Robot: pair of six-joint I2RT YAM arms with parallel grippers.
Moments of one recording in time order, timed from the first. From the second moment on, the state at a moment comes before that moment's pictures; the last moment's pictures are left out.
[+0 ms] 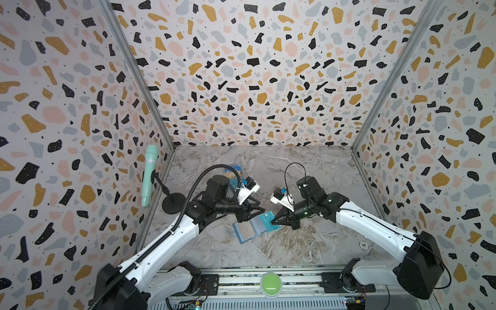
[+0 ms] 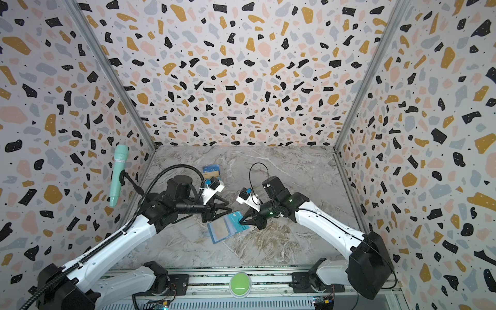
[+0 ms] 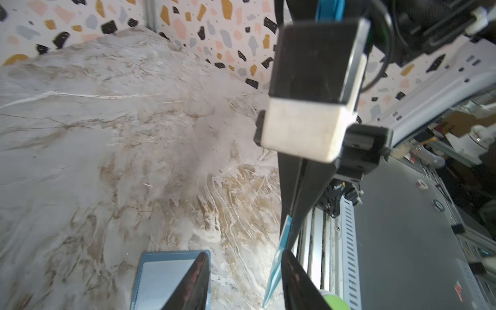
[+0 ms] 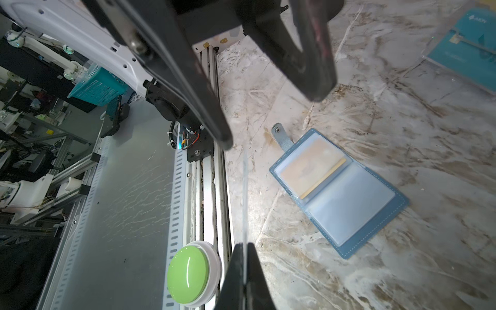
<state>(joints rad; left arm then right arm) -0.54 1.10 0.86 -0.37 0.81 0.11 0.69 1.29 0.96 -0.54 -0.87 -0.25</state>
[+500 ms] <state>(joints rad) -0.53 1.14 0.86 -0.43 1.00 0.20 0.71 1.33 1.00 -0.55 -0.91 -0.32</state>
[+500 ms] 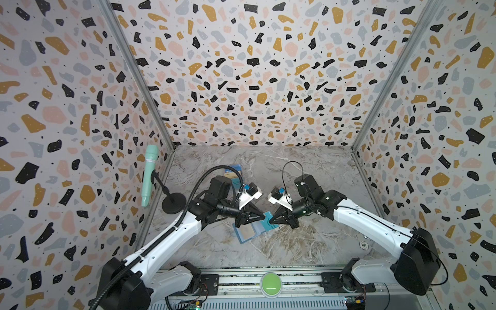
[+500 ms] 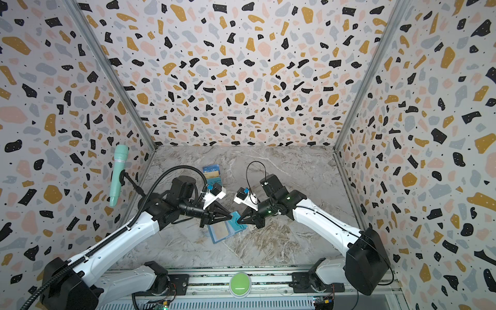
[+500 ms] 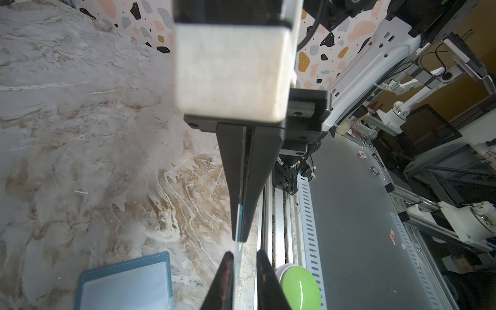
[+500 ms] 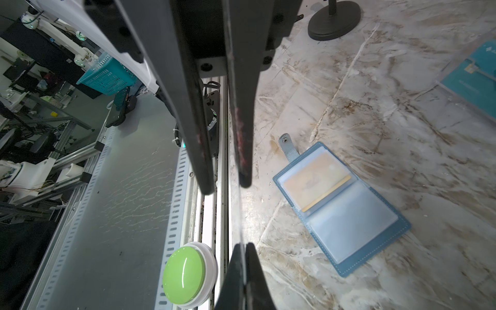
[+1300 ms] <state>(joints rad) -0.52 1.04 0.63 0.28 0.78 -0.40 0.54 1.14 0.52 0.34 -0.96 0.30</state>
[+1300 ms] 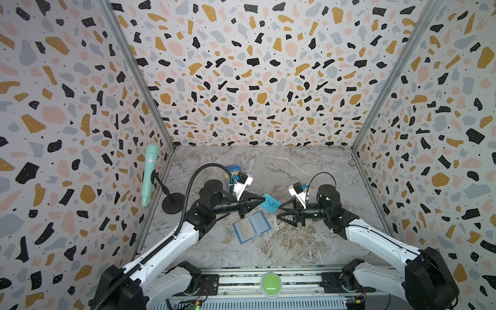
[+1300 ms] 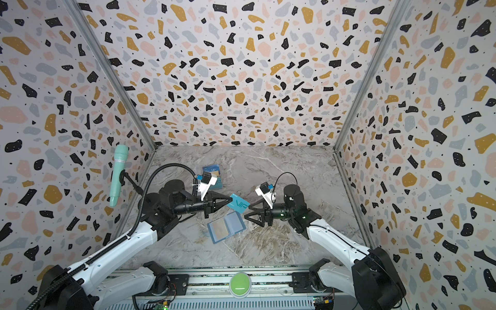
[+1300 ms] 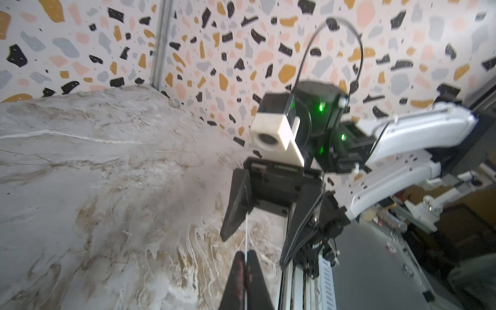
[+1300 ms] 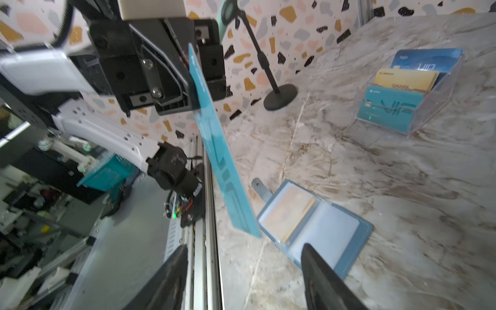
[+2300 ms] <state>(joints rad) -0.52 1.00 0.39 0.97 0.60 -0.90 0.62 1.40 0.54 1.27 -0.87 0.82</state>
